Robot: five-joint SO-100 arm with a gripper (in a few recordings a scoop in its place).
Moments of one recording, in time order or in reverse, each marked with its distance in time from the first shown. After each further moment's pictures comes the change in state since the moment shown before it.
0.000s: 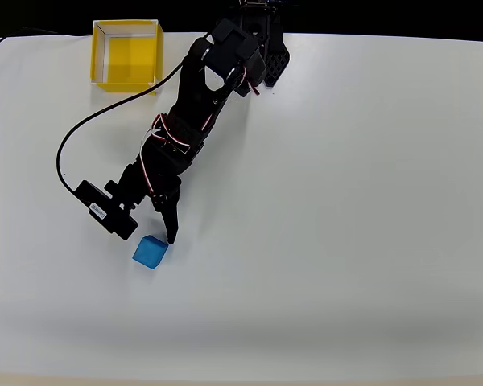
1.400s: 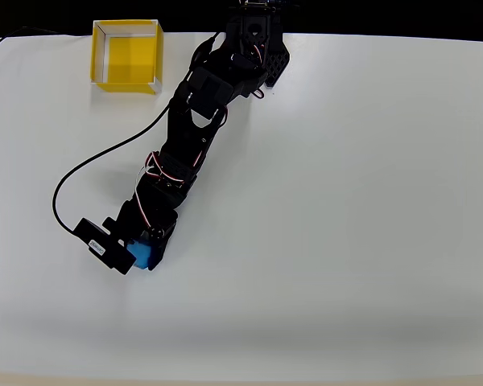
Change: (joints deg) arm -5.2 -21.1 -22.6 0.1 4.1
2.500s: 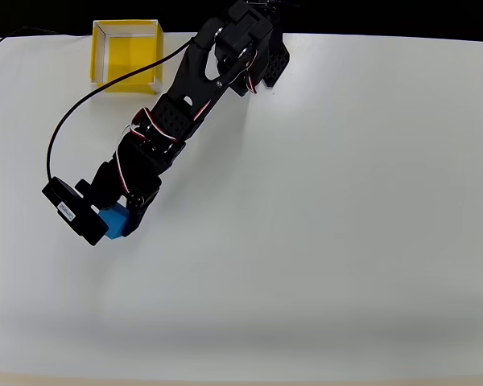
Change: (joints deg) arm 12.3 40.4 10.4 35.0 -5.4
